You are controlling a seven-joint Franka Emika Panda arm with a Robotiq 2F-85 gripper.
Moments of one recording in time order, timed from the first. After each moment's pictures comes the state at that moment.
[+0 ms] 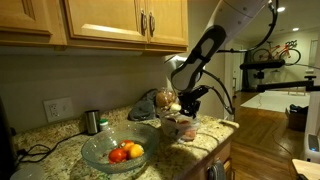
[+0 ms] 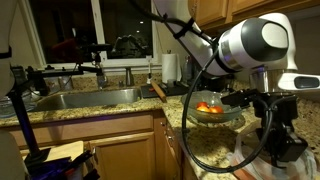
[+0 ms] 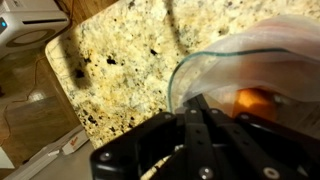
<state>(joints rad) -0.06 0.43 -0.31 -1.89 -0.34 2.21 0.56</state>
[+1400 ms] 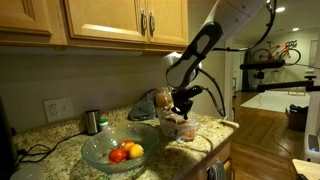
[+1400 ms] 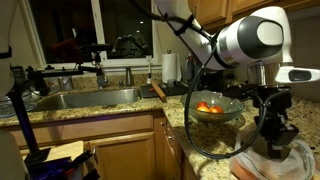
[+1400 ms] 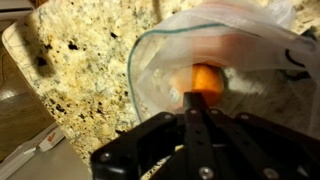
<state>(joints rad) -0.06 0.43 -0.28 -1.86 -0.25 2.28 0.54</state>
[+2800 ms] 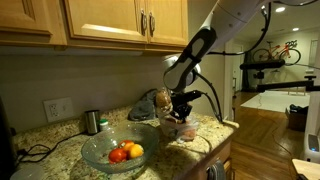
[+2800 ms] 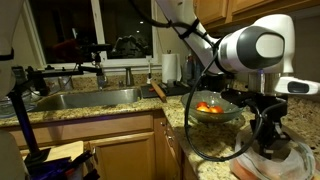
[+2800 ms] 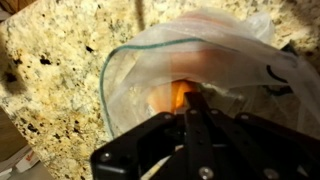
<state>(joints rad) -0.08 0.47 -0.26 -1.84 -0.14 2.28 0.47</state>
